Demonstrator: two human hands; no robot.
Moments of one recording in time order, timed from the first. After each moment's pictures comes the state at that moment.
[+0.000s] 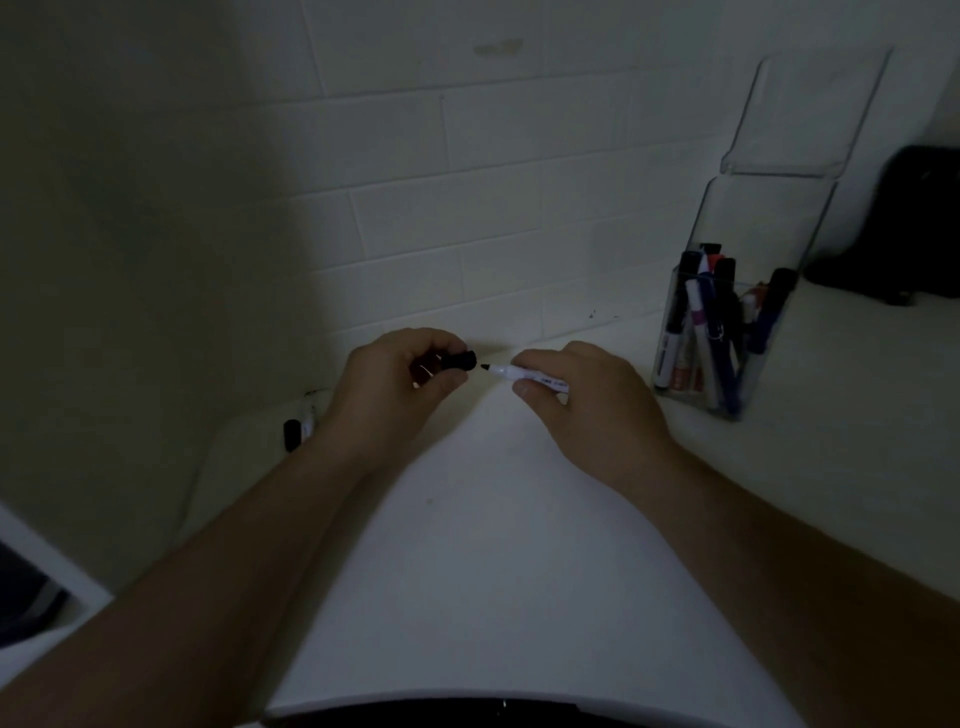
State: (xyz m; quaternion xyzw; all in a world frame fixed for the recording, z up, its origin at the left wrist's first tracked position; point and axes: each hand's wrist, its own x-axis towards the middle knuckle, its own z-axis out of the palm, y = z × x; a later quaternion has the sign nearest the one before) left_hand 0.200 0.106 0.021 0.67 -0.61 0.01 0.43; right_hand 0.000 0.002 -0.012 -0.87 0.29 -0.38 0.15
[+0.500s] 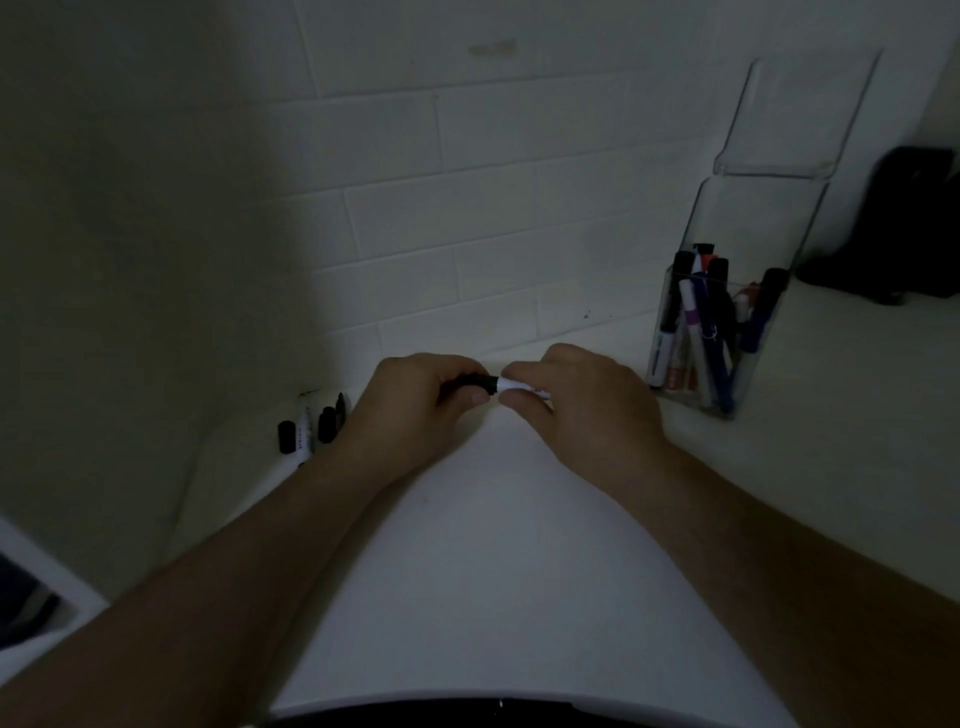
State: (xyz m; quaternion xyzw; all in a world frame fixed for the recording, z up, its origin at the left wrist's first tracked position) left_hand 0.185 0.099 0.015 0.66 -0.68 0.05 0.32; right_hand -0.002 0.014 -0.002 -0.89 0.30 -0.34 0.04
